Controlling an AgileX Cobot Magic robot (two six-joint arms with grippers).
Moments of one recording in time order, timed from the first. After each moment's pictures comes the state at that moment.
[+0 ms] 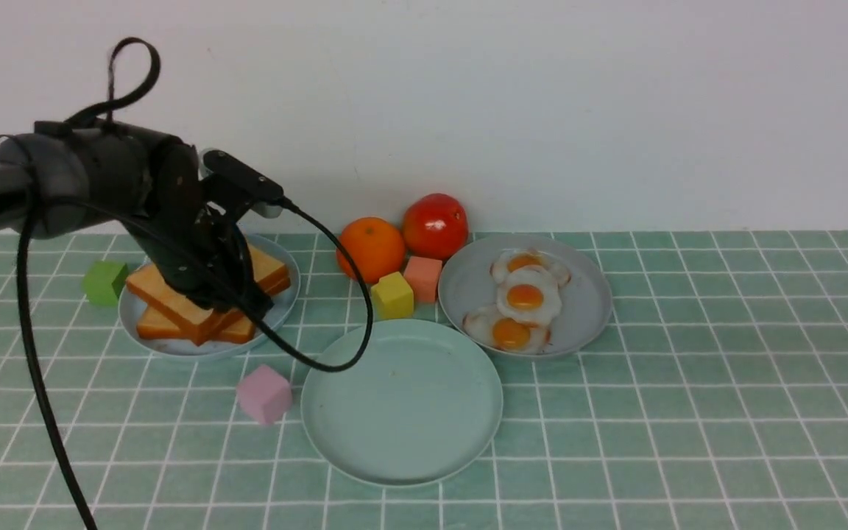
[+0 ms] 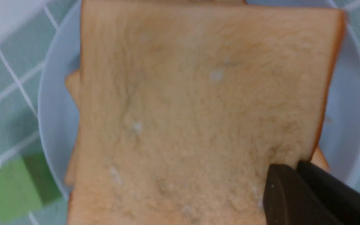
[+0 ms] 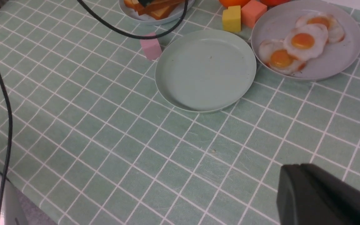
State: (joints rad) right arm 0.29 0.70 -0.97 0.42 1.04 -0.26; left arm -0.19 1.98 -1.47 0.11 0.65 0.31
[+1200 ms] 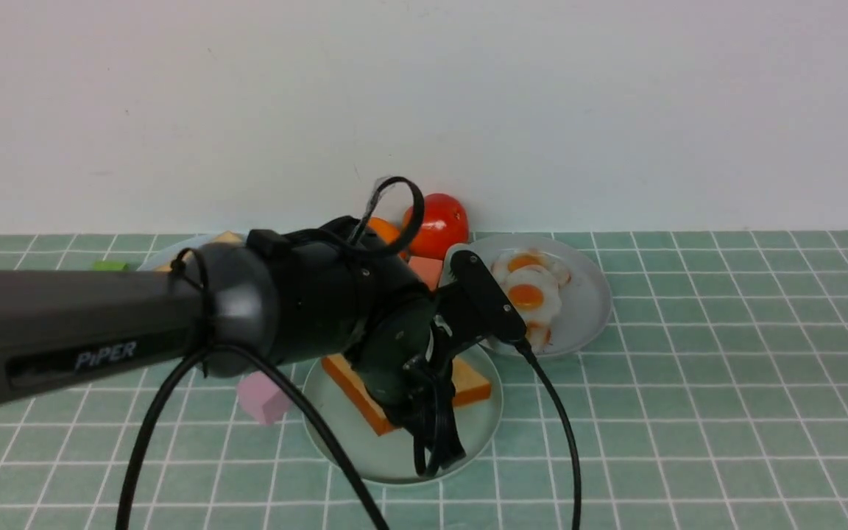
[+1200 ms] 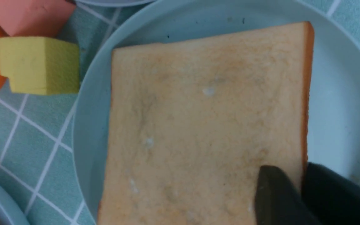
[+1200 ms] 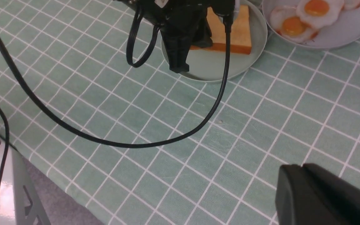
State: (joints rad) right arm 0.29 0.70 -0.97 0.42 1.12 -0.26; left arm -0.72 1.87 -1.28 0.26 0.57 0.18
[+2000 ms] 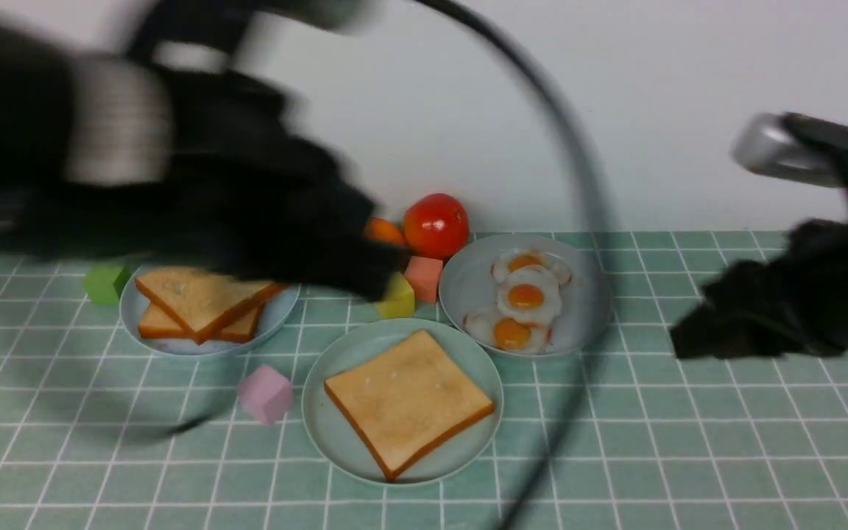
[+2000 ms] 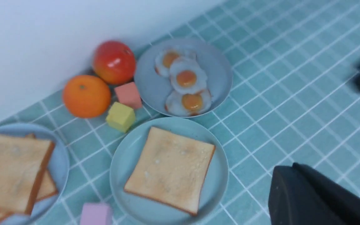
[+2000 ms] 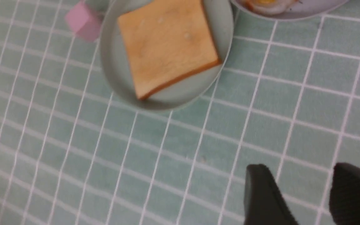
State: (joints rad) right arm 0.21 1.37 -1.11 0.53 0.89 -0.18; left arm -0.84 1.05 -1.18 0.23 0.76 -0.30
